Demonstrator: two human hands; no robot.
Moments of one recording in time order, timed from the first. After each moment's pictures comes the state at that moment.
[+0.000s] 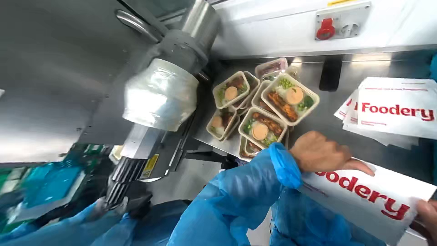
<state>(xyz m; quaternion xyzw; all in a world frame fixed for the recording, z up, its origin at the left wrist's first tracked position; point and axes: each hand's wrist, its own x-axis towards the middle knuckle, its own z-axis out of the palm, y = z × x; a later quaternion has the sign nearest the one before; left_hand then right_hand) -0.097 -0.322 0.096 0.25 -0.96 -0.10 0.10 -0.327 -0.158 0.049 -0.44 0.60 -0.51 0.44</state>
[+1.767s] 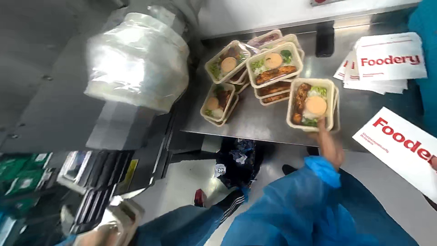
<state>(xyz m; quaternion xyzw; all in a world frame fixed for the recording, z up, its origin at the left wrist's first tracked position) -0.094 -0.174 -0.021 0.53 -0.08 -0.75 0.40 -0.279 -0.057 0.002 -0.06 0.73 -0.52 0.44</state>
